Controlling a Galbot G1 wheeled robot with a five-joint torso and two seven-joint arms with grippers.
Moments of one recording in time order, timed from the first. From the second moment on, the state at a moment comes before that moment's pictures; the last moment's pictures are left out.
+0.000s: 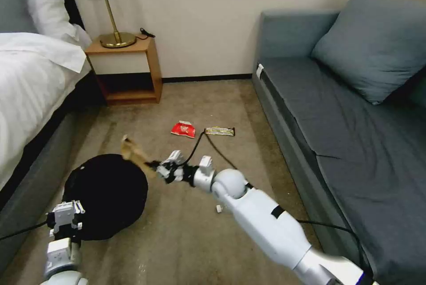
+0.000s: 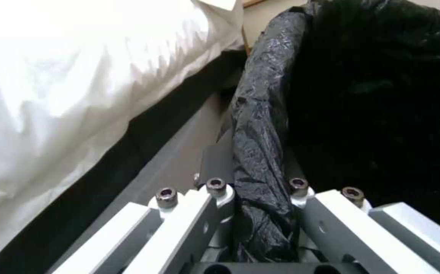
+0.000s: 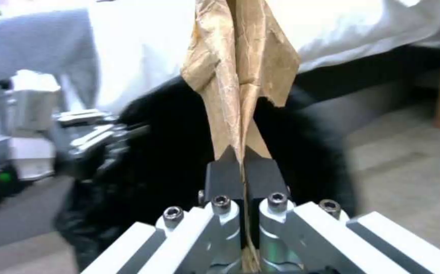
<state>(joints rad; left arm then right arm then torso) 1.68 -1.32 -0.81 -1.89 -0.07 -0.14 -0.30 -0.70 1.49 -0.29 1.30 0.42 -0.01 -0.61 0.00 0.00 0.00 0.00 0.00</state>
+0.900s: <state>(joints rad) 1.72 -1.38 -0.80 -1.97 0.00 -0.20 -0.26 -0.68 1.60 -0.41 1.05 0.31 0.15 -0.44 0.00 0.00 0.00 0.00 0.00</state>
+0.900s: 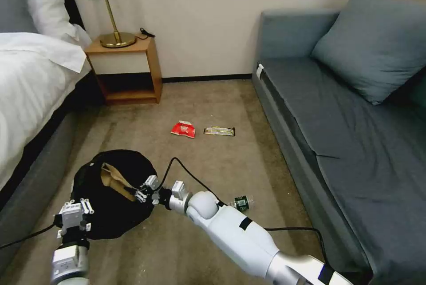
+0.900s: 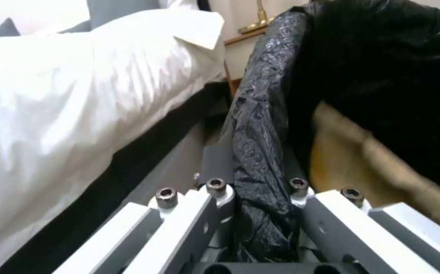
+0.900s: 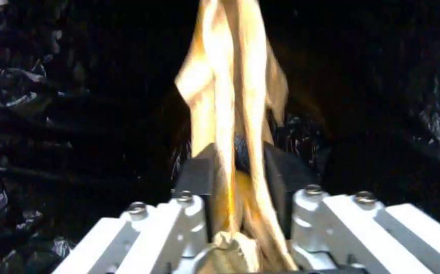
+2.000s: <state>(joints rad) 1.65 -1.32 -0.82 -1.80 -0.04 -0.24 -0.27 -0.67 1.29 -0.21 1.13 -0.08 0.13 -0.81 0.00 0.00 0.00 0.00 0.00</state>
